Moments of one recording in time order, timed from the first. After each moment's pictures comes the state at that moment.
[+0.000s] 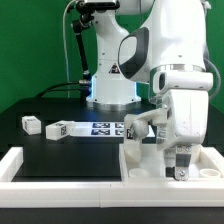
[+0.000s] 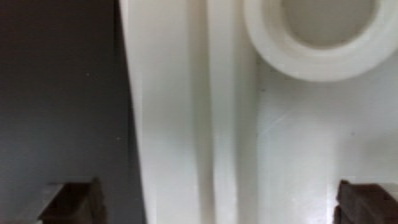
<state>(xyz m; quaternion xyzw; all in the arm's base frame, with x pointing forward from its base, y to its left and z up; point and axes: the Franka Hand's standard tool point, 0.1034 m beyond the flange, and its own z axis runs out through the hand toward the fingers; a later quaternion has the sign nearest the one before) 0.643 0.060 0.040 0.70 0.67 0.14 0.18</state>
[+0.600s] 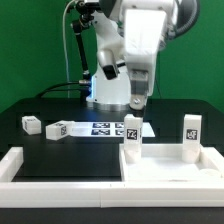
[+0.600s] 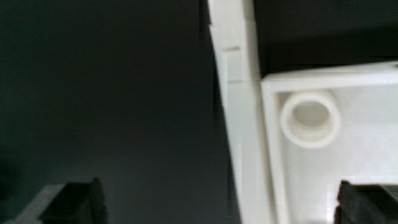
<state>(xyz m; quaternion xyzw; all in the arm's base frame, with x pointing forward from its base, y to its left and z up) 0.638 -0.008 0.137 0.76 0.61 0.12 0.18</state>
